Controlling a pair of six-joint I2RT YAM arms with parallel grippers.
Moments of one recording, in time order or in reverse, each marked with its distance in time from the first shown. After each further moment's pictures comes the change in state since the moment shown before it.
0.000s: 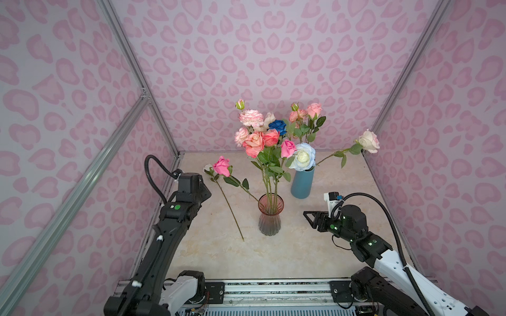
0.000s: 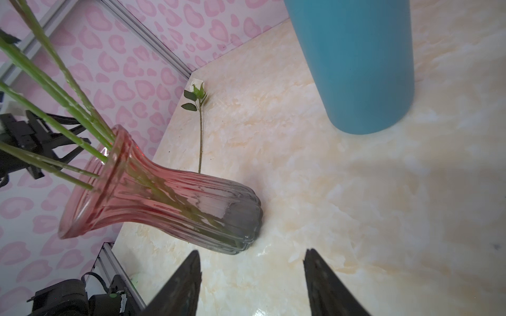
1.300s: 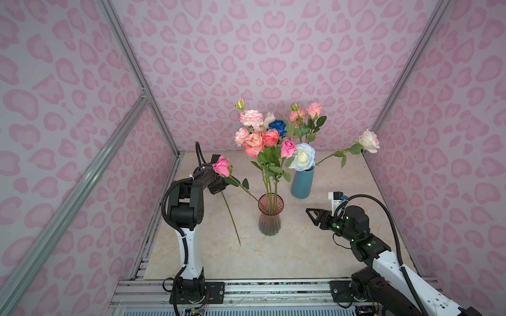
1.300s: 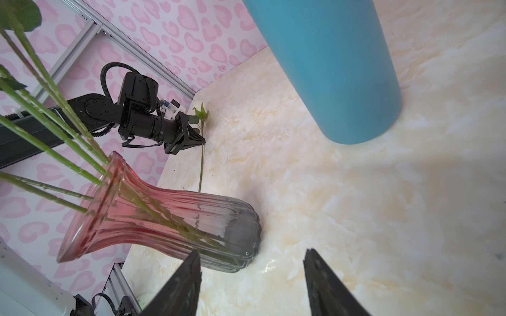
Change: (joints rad) left arm -0.003 0.916 0.529 -0.082 0.135 0.023; right arm -0.083 -0.027 -0.053 0.108 -0.061 0.052
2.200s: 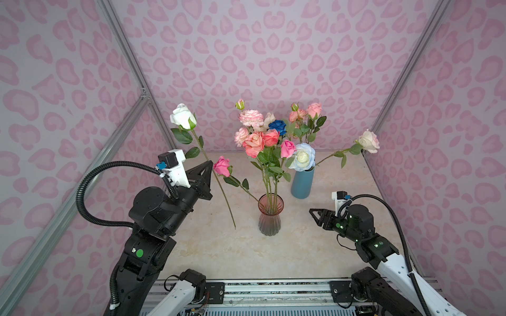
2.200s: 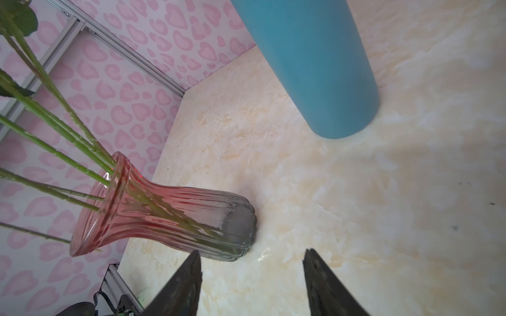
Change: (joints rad) left arm -0.308 -1.352 -0.288 0.334 0.143 0.271; right arm -0.002 -0.044 0.095 -0.200 0.048 -0.009
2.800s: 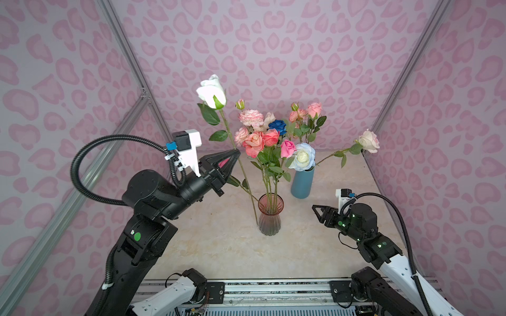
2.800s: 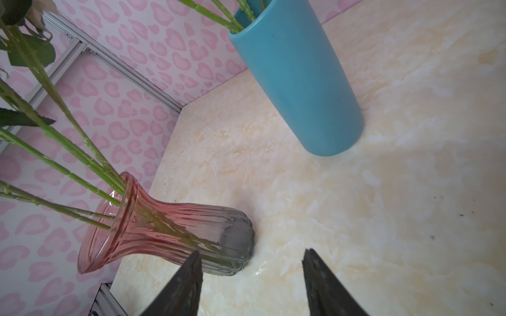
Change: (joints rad) left arm -0.230 0.197 0.203 0.076 0.226 -0.065; right arm 0.000 -0.026 0.027 -0.027 0.071 0.000
